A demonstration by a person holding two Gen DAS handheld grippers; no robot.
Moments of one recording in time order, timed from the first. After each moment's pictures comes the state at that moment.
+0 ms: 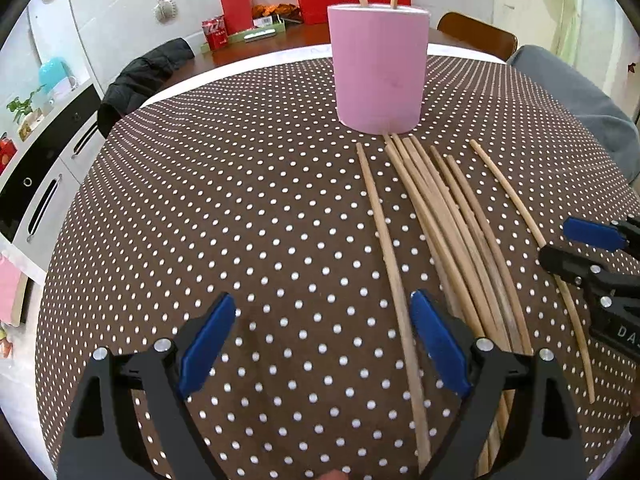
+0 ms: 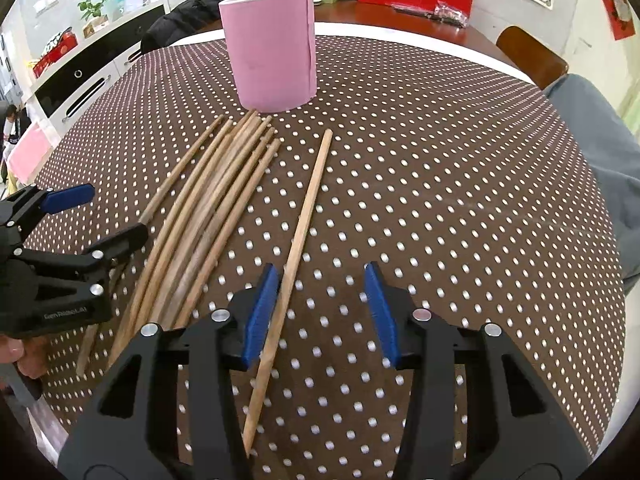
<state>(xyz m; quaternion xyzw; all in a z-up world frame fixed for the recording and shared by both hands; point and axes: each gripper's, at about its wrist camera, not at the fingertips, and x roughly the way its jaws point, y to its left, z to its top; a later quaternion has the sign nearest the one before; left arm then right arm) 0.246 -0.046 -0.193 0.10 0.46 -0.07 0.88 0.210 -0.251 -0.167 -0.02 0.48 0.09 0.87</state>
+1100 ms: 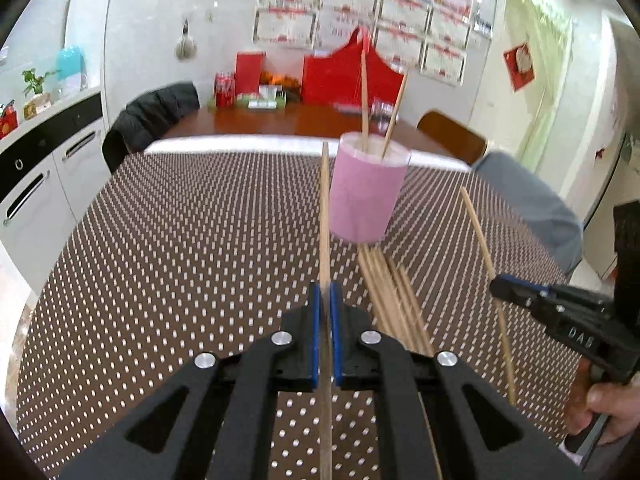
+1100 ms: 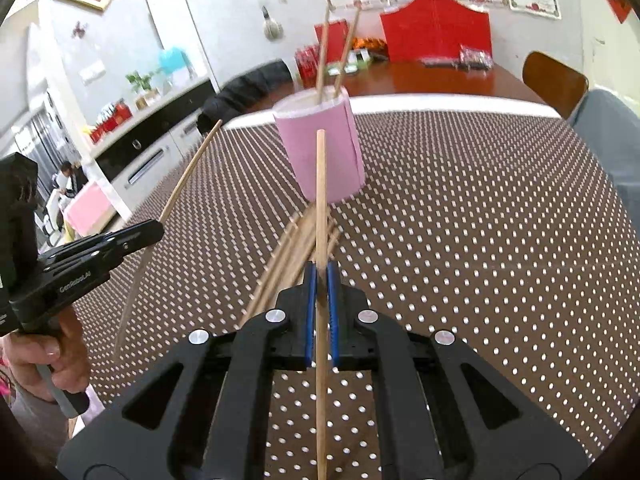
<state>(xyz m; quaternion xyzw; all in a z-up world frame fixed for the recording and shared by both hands) 0.211 -0.020 -0.120 -0.03 0.33 -0.13 0.94 0.188 -0.273 -0.113 0.08 0.35 0.19 0.91</state>
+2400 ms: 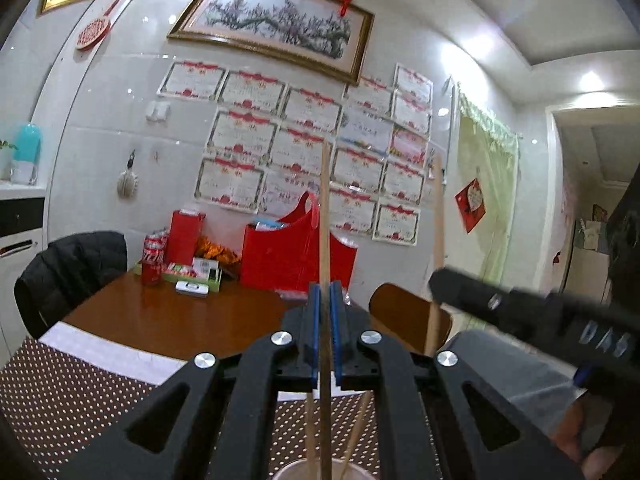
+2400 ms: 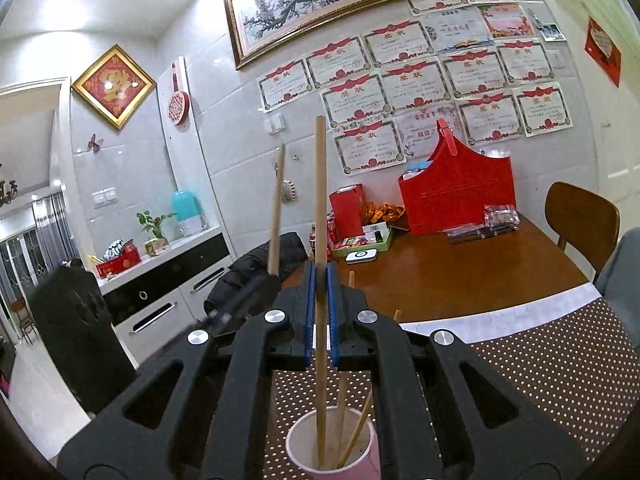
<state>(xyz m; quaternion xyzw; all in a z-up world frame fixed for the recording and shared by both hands) 0.384 -0.078 -0.032 -0.10 0.05 -0.20 0.97 0.346 -0.262 0.022 0.13 0.12 0.19 0.97</state>
